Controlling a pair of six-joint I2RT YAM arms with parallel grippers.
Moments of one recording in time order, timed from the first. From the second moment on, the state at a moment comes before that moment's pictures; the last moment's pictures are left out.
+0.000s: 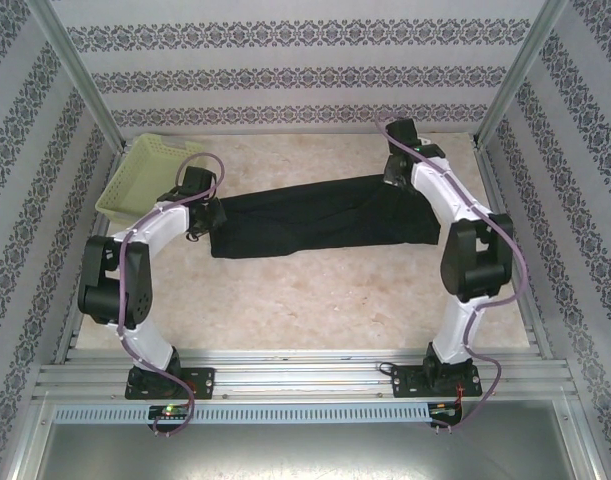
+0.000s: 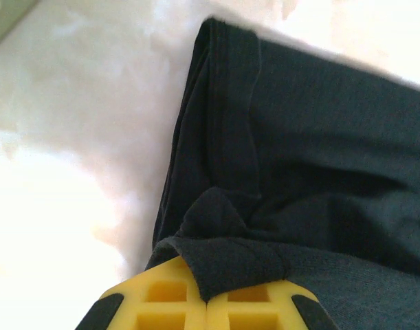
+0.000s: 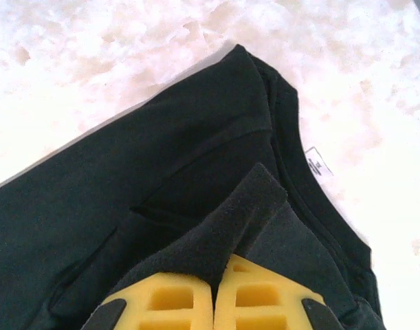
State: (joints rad) left arm -0.11 1.73 1.16 -0.50 -0.03 -0.63; right arm 0.17 1.93 1.66 -0.78 0.33 0.51
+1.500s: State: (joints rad) left arm -0.17 1.68 0.92 -0.37 -0.03 -0.62; right arm 0.07 1.95 1.29 -0.57 -0.06 0.63
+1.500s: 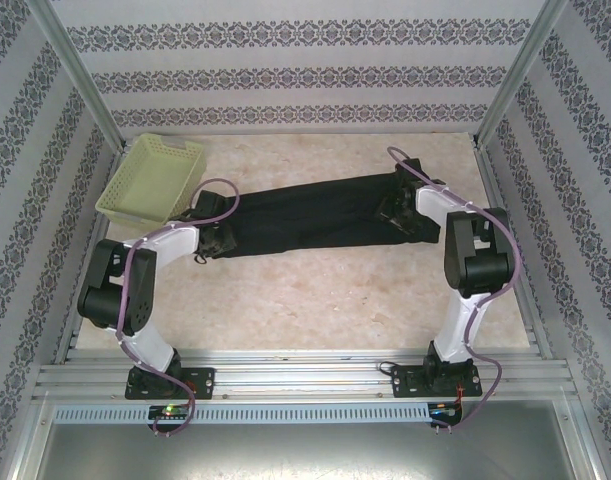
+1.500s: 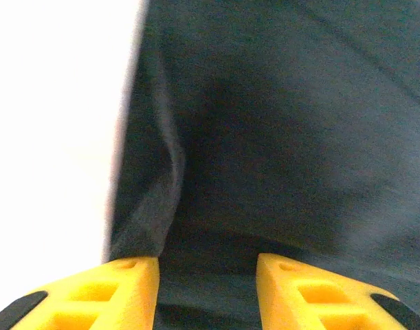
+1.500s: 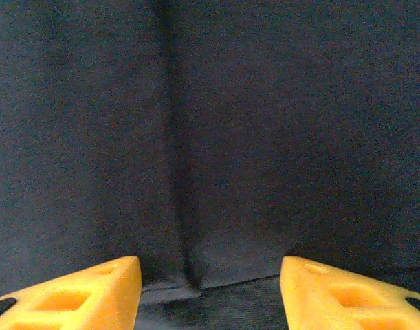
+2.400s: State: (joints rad) left arm -0.40 1.61 0.79 -0.29 -0.02 -0.70; right arm 0.11 1.84 1.20 -0.51 -0.10 0.64
